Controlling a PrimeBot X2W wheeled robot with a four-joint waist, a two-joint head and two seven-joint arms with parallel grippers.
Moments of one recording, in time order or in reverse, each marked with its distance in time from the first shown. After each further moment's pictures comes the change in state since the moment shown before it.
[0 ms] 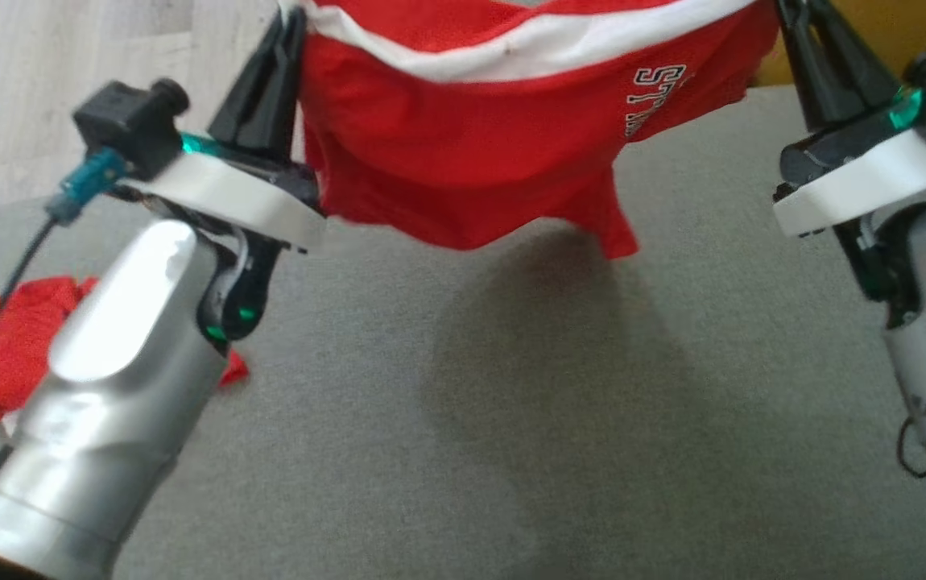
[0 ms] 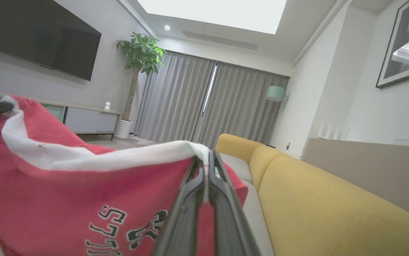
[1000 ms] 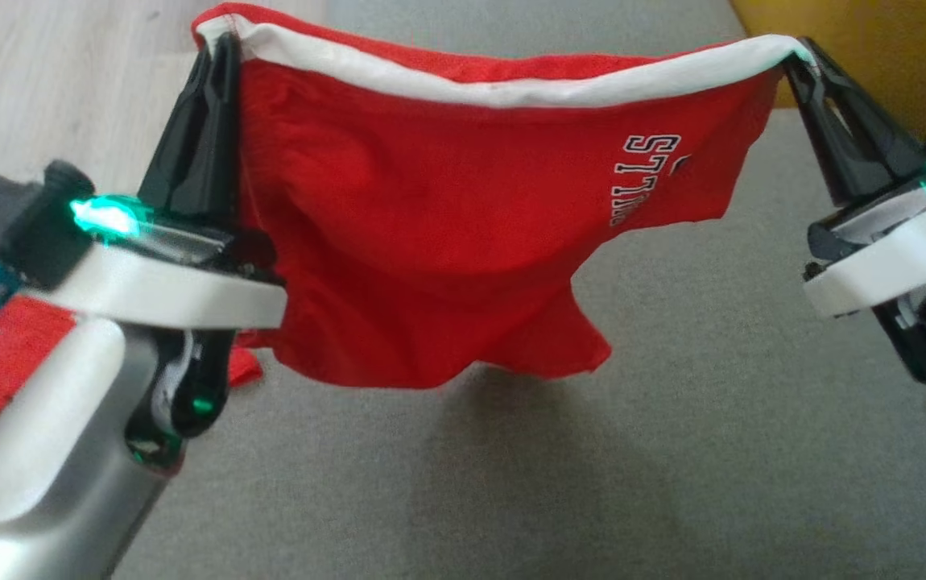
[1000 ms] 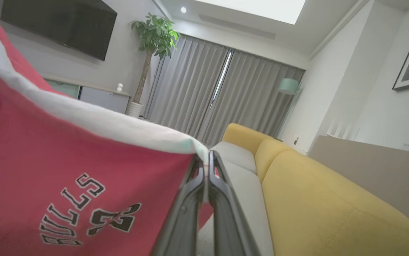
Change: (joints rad) left arm 0.262 0.177 0.088 -0.595 -0.022 0.239 0.067; right arm 0.208 -0.085 -0.053 -0.349 0.014 0.000 0.230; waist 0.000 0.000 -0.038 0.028
